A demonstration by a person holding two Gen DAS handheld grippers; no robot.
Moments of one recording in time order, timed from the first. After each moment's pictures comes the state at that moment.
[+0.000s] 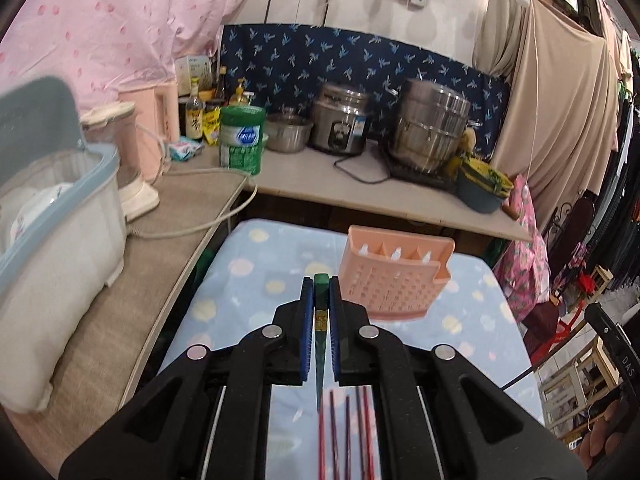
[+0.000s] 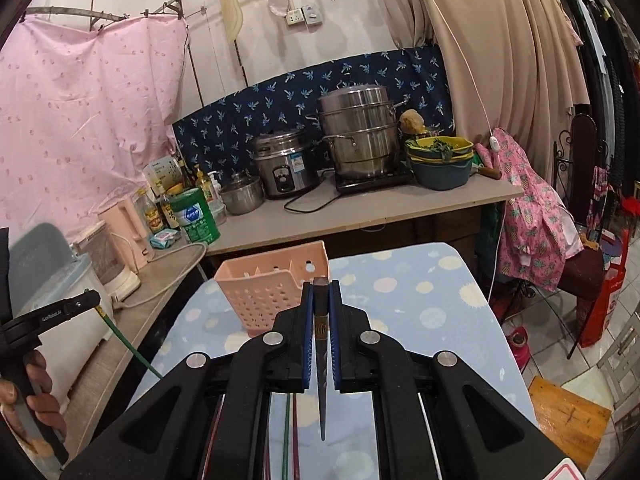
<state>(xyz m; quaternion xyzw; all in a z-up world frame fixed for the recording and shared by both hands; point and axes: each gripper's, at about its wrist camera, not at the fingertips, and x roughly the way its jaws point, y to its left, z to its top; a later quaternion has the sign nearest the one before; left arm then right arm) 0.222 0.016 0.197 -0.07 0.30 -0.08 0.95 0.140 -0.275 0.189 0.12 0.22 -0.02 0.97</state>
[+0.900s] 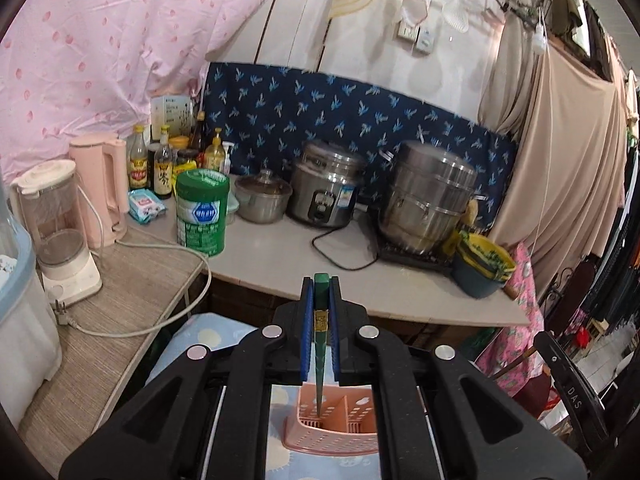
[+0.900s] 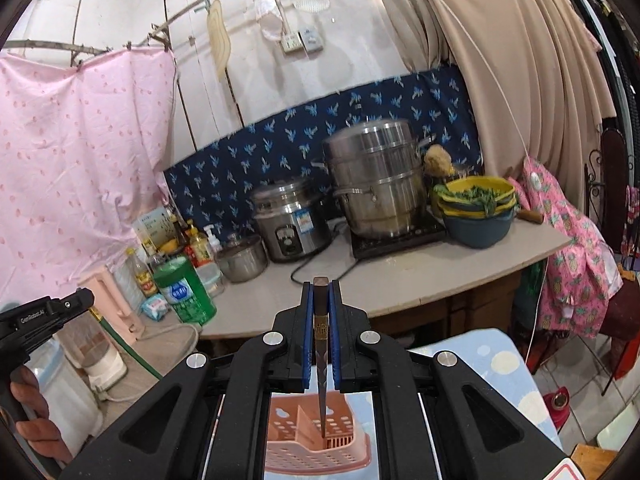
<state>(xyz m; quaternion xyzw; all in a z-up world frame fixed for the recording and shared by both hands) 0.370 -0.034 0.242 -0.11 0.23 -0.07 0.97 0.333 -0.294 0.207 0.15 0.18 -0.02 0.97</state>
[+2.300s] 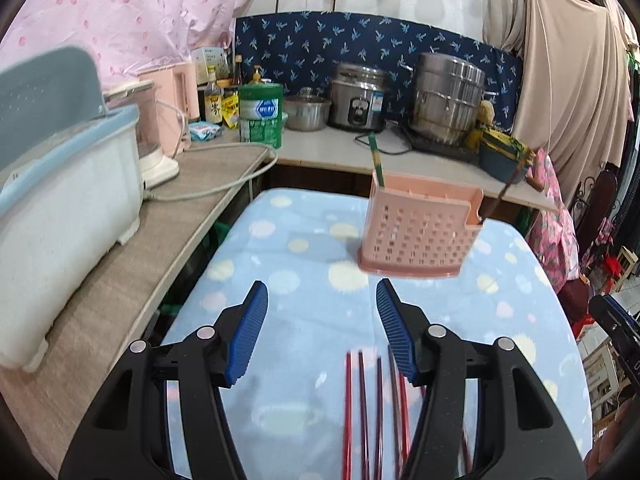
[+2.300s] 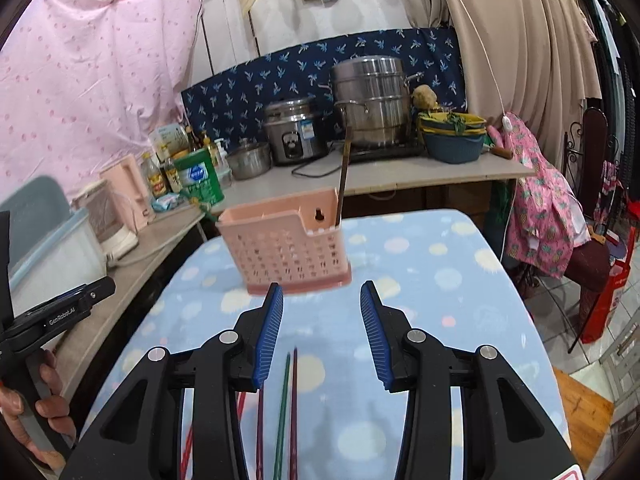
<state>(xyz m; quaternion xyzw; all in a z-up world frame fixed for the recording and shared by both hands) 0.180 0.011 0.121 -0.03 0.31 -0.03 0.95 0.114 -0.244 0.119 0.10 0.27 -0.01 0.96</state>
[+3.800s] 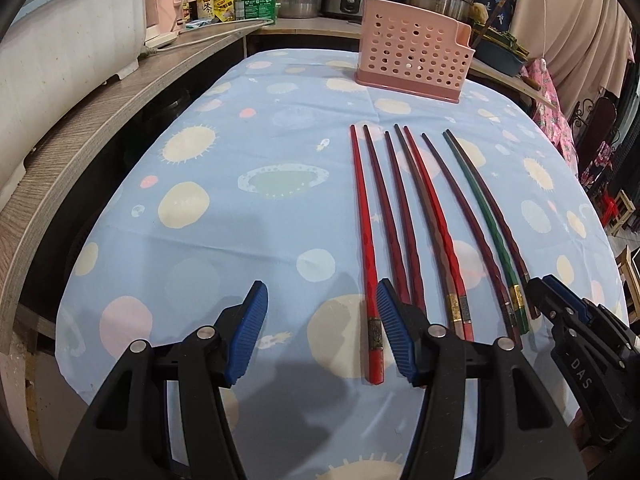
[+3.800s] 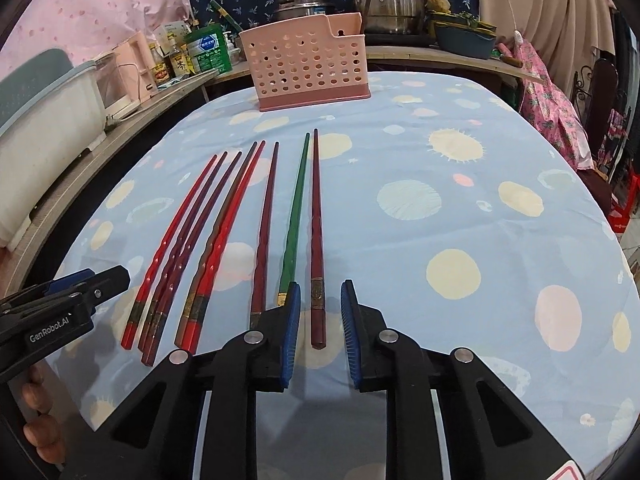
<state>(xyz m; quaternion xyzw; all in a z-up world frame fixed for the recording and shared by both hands) 0.074 0.010 -0.015 -0.01 0.45 -0.05 0.89 0.039 -0.182 -0.027 0.07 0.41 0.00 0.91</state>
